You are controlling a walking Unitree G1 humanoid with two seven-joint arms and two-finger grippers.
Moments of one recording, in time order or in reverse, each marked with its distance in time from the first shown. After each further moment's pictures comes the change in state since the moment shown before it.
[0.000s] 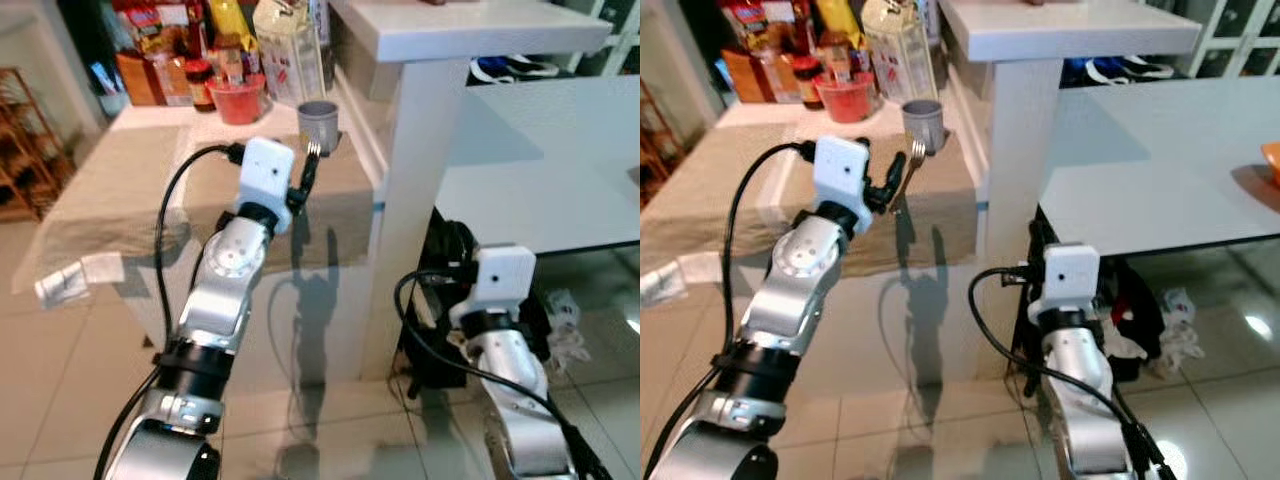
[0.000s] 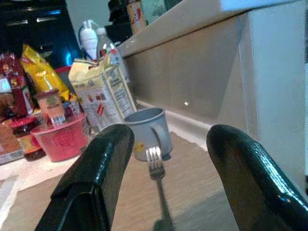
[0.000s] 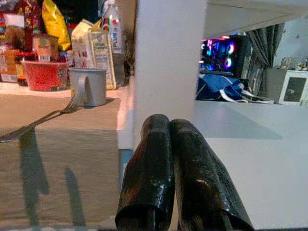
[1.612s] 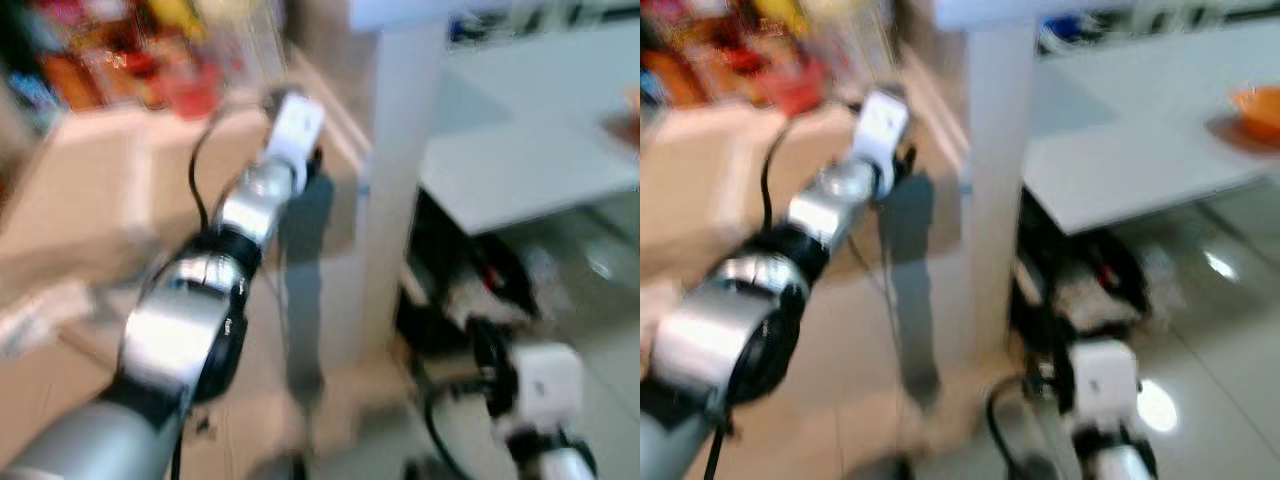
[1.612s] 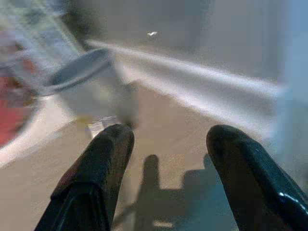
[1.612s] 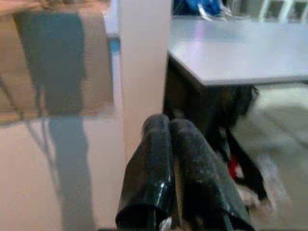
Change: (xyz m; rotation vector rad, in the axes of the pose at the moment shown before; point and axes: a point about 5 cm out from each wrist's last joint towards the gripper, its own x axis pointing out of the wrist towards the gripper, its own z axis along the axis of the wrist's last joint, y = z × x) left arm 0.076 0.005 0.006 0.097 0.327 0.009; right arm -0.114 -0.011 0.001 -0.010 0.273 0.047
